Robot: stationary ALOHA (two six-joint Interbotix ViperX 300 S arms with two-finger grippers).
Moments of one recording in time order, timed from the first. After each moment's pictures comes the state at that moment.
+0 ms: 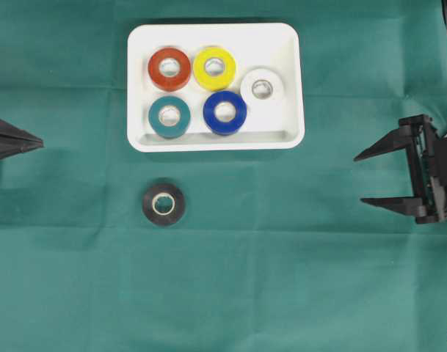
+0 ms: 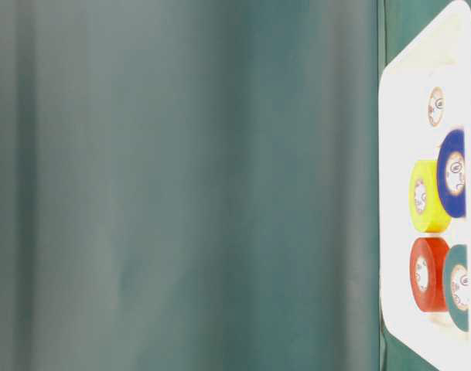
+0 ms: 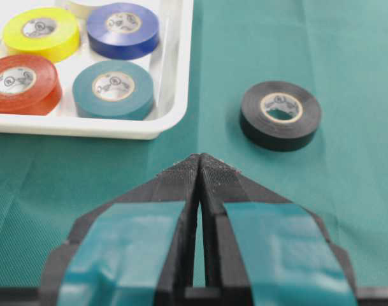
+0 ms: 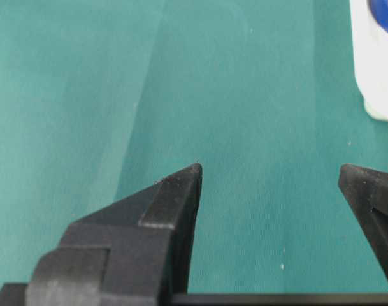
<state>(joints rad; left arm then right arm) 0.06 -1.37 1.51 -0.03 0.09 -0.01 0.07 -0.80 1.39 -0.60 -0.05 0.65</state>
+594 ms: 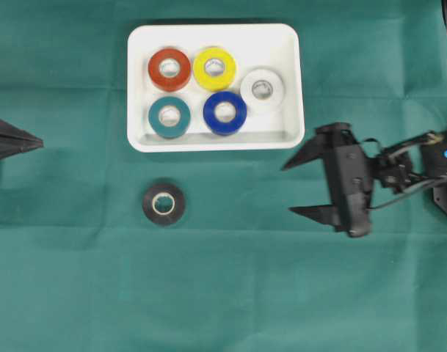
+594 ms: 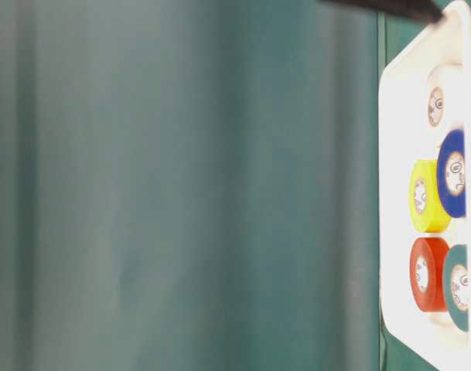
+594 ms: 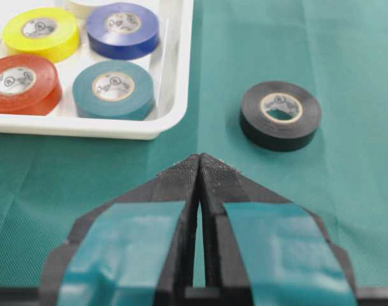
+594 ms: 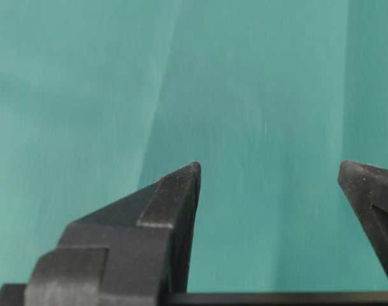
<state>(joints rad) 0.06 -1.37 1.51 -0.03 0.09 -0.01 0.07 -0.22 0.99 -0.61 -0.11 0.63</state>
